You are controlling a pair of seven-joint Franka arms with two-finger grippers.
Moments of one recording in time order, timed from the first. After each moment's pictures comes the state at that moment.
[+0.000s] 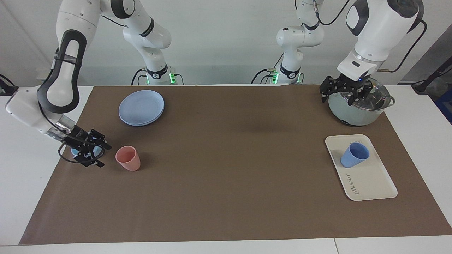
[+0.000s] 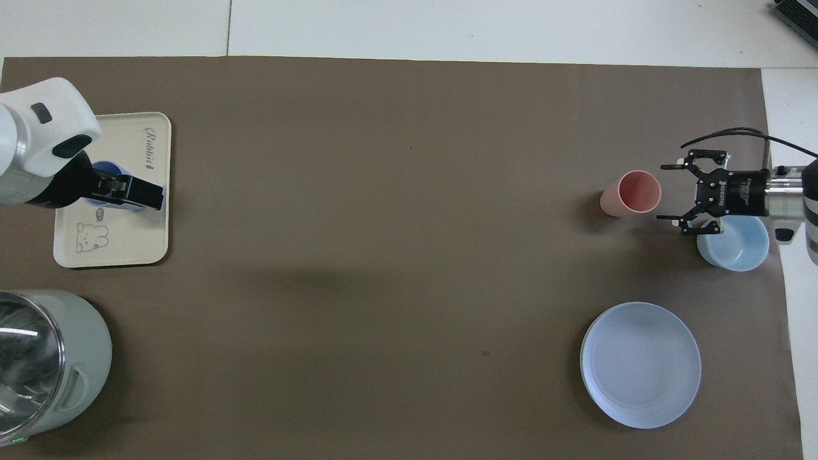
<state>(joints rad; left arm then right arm) 0.01 -0.03 -0.13 -1.63 -0.02 1.59 0.11 -0.27 0.30 -0.07 -1.81 0.62 2.04 0.71</state>
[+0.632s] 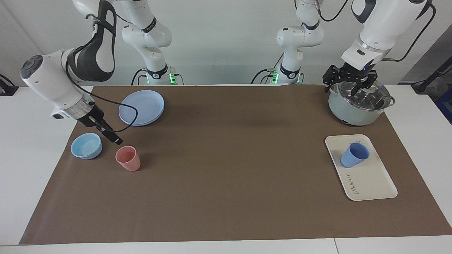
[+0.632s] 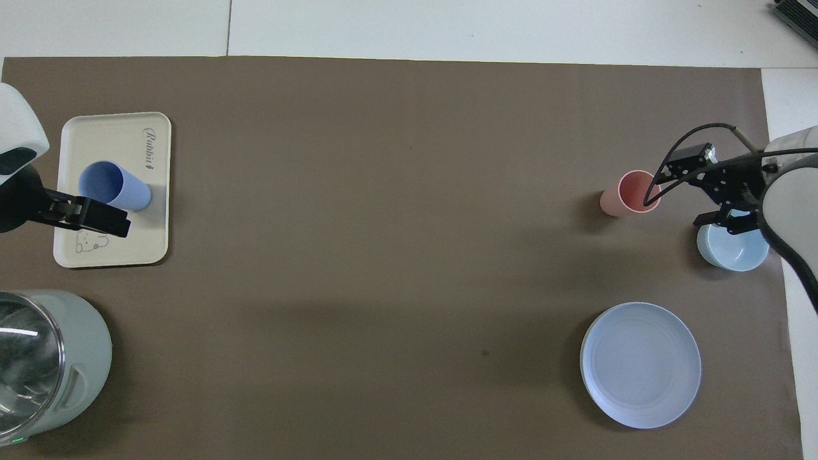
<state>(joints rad) 0.01 -0.04 -0.12 -1.60 -0.02 1.52 0.13 -0.04 0.12 -0.06 -1.81 0.20 1.90 0.51</state>
